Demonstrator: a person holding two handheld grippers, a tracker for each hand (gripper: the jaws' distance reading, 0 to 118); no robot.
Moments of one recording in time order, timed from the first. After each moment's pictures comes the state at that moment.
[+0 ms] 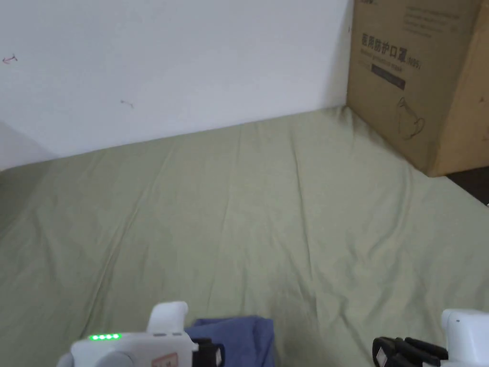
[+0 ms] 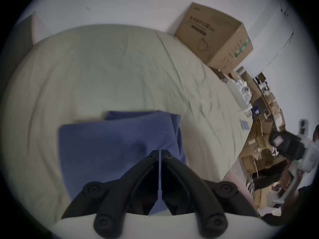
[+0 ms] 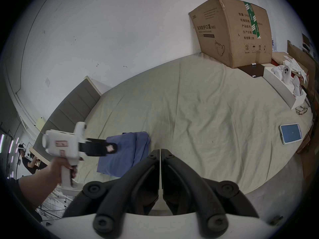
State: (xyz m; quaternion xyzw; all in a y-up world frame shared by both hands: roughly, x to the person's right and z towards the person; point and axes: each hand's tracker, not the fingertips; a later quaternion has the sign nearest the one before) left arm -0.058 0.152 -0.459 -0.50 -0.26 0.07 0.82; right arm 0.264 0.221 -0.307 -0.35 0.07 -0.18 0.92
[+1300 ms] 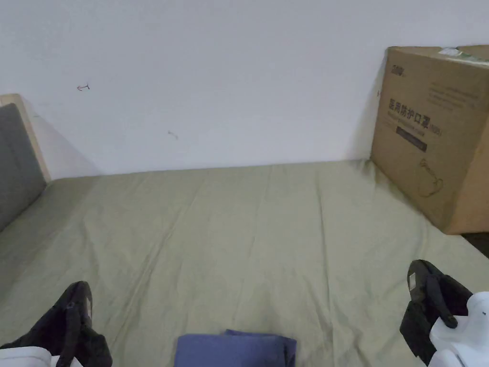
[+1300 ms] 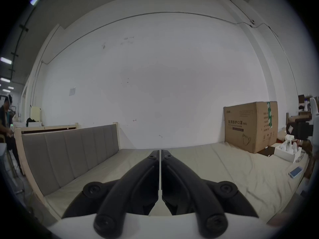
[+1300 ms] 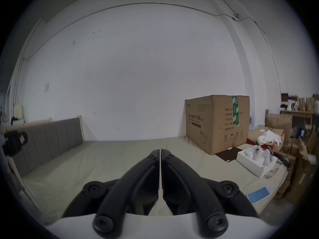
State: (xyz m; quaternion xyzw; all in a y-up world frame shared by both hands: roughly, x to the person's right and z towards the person) left arm -0.140 0.279 -0.250 0.05 0.05 -0.04 1.00; right arm 0.197 0.288 -0.267 -0.01 -0.05 -0.02 1.00
